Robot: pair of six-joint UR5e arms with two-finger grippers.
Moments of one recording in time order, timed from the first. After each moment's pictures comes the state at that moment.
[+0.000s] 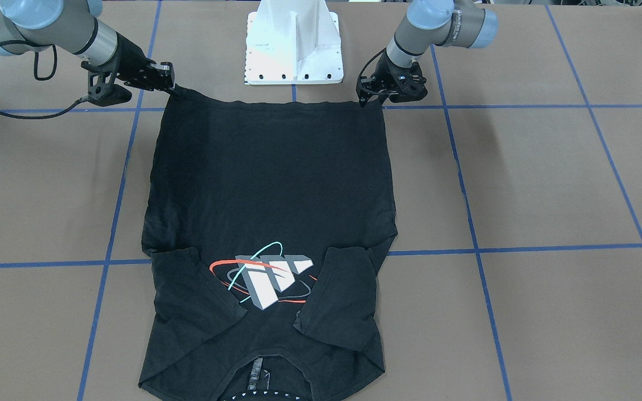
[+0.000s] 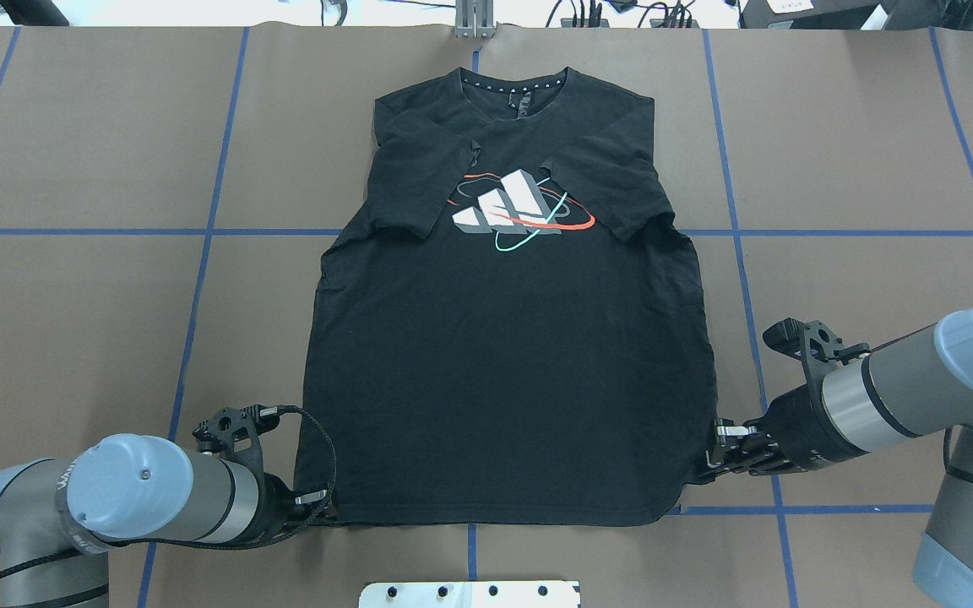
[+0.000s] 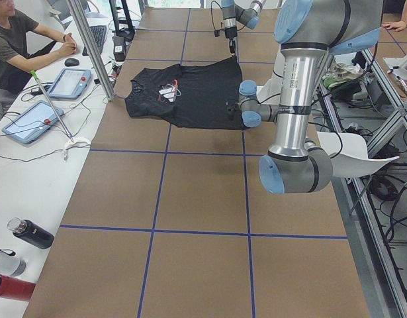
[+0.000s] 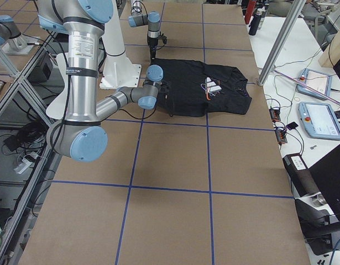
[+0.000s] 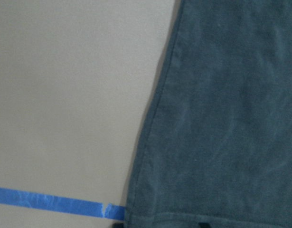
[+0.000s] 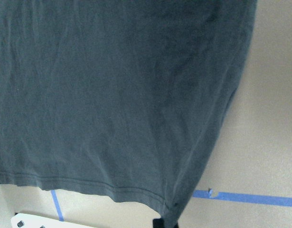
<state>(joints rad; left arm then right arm) -0.22 -1.72 -1.95 -2.06 -1.81 -1.72 0.51 -1.64 2.03 -0.79 2.23 1.56</state>
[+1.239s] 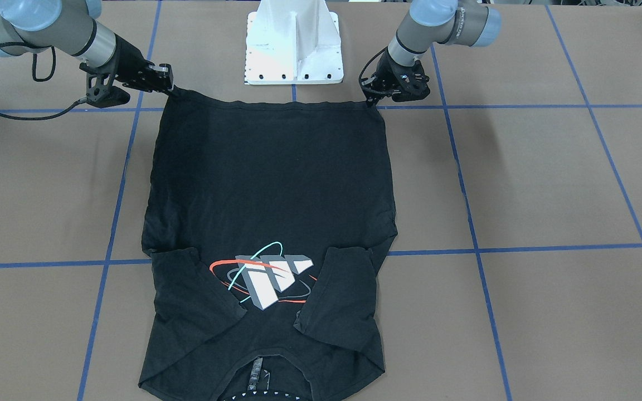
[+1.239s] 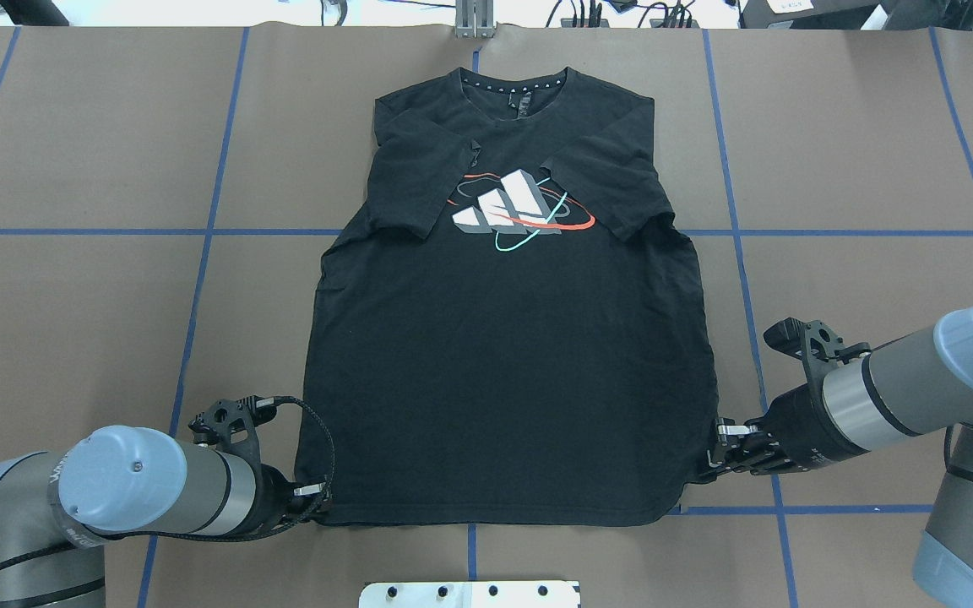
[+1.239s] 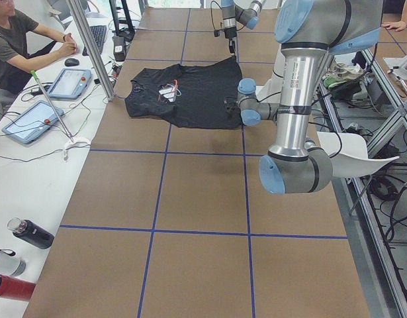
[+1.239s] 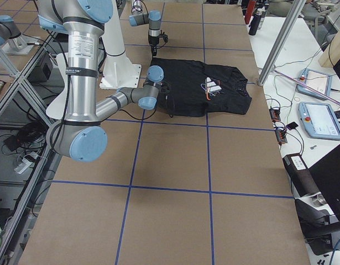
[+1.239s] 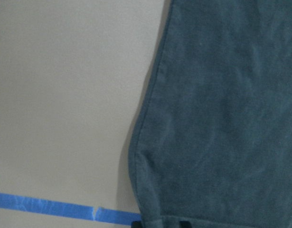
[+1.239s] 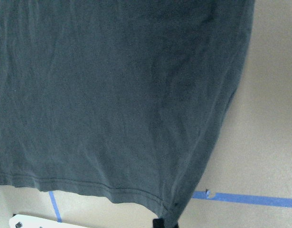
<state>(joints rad) -0.23 -1.72 -1.97 -2.06 -1.80 -1.74 0.52 -1.65 2.02 -0.79 2.23 1.56</state>
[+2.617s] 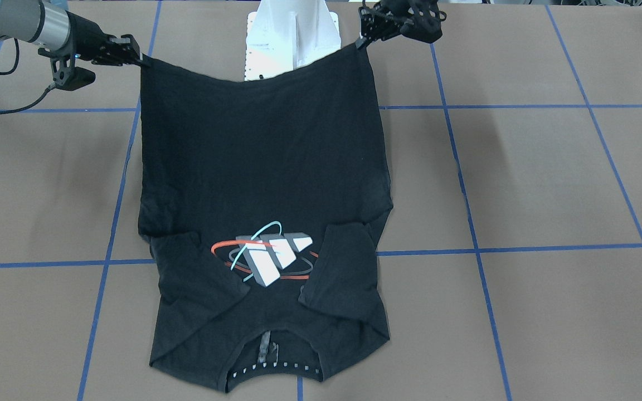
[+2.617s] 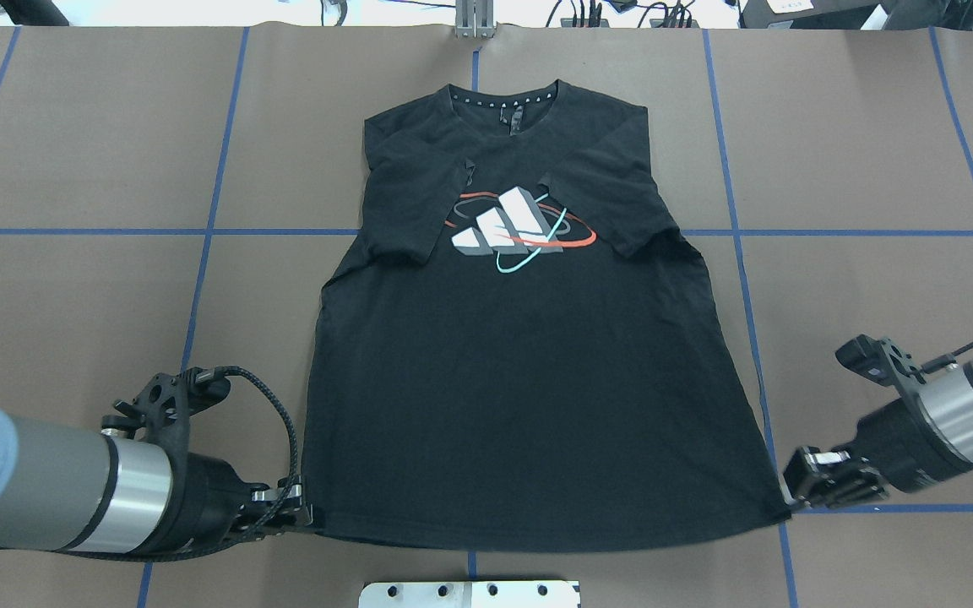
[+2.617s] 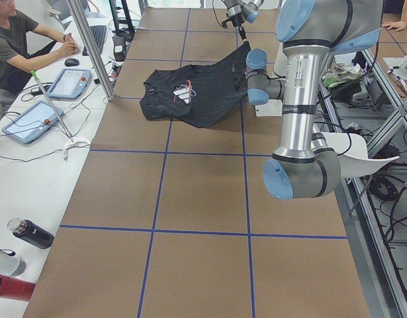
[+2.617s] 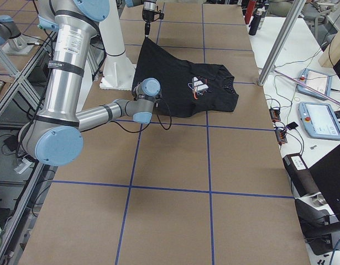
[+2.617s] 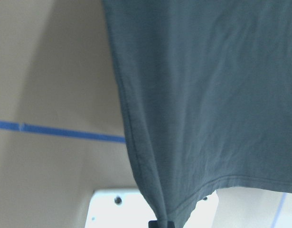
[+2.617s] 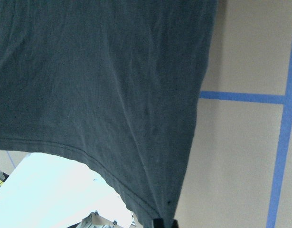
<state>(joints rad) -0.26 -1.63 -2.32 -2.07 -1.95 -1.71 0.60 -1.84 2.01 -0.46 2.59 1.56</state>
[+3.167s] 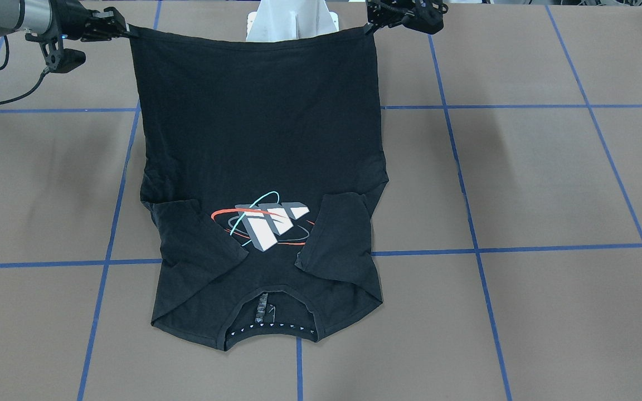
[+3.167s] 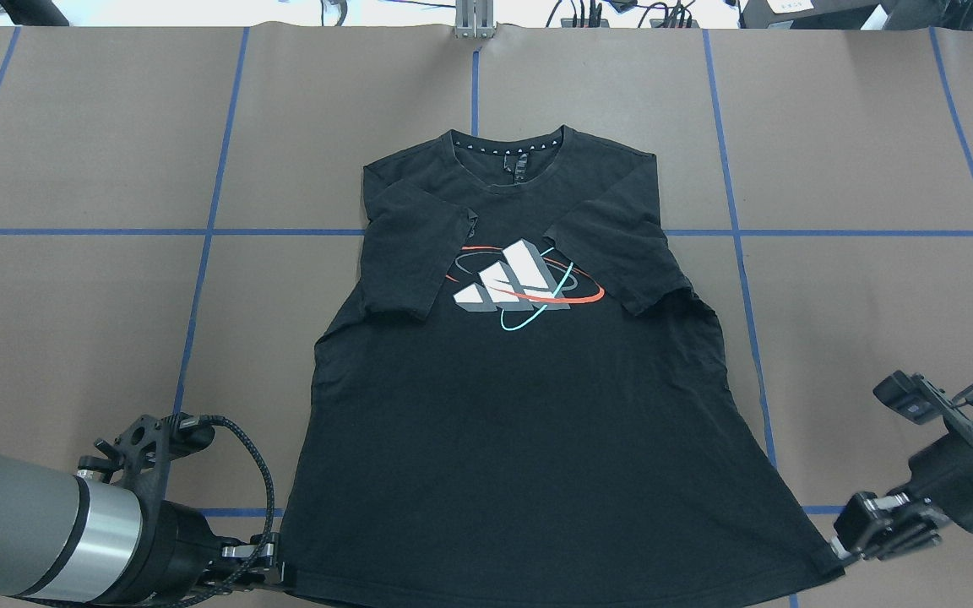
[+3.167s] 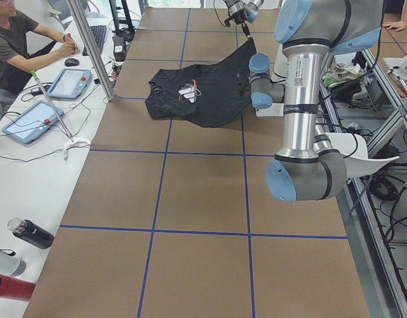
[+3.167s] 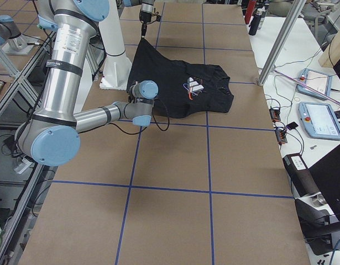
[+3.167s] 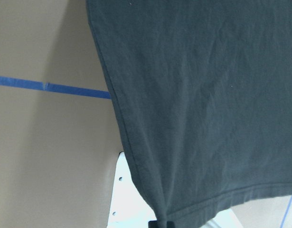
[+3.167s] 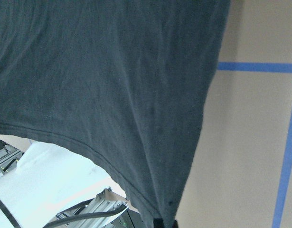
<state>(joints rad) -0.23 -1.59 -2.32 -2.07 -1.96 -1.69 0.62 -1.80 1.97 -0.33 2.63 1.65</state>
